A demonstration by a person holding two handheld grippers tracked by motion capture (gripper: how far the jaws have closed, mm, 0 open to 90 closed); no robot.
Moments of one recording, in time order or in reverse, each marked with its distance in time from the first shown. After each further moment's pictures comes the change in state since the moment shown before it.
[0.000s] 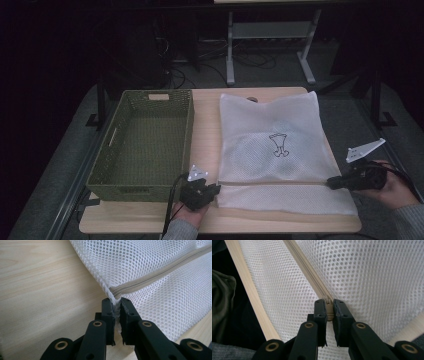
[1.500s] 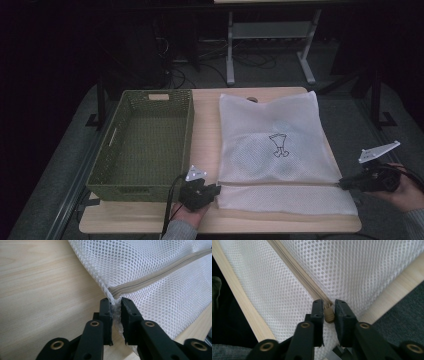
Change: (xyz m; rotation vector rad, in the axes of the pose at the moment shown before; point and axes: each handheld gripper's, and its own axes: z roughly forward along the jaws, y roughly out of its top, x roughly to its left) left arm 0.001 -0.001 -0.003 -0.016 -0.034 -0.025; right arm -0.016 -0.025 -0.012 -0.005 -0.060 0.075
